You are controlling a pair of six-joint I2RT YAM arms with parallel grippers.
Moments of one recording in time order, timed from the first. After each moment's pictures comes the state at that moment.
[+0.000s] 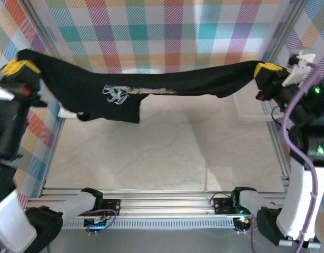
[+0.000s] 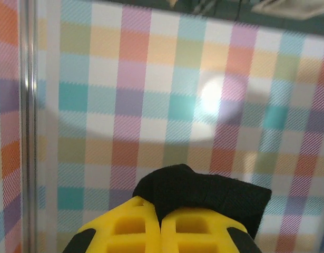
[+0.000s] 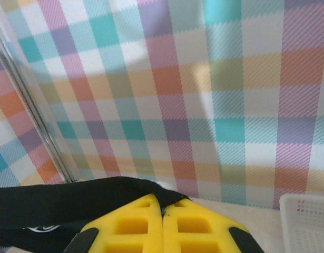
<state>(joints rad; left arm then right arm) -0.32 1.04 2.22 -0.84 -0.22 -0.06 -0.06 1.04 1.92 -0.84 -0.44 0.16</state>
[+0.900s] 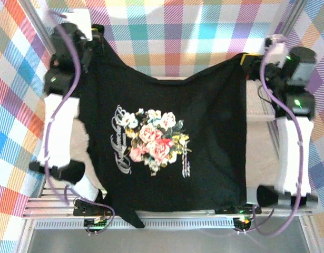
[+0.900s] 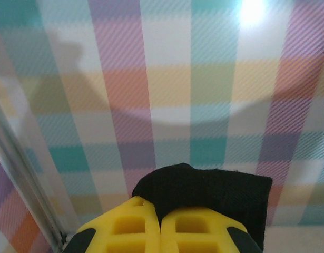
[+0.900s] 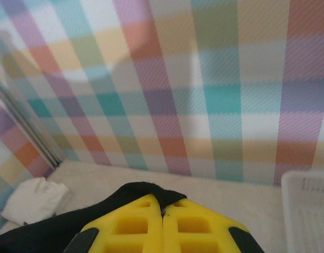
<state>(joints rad) -0.22 1.69 2.30 -0.71 -0.27 0.04 -0.06 1.36 1.83 -0.68 -0.45 0.14</state>
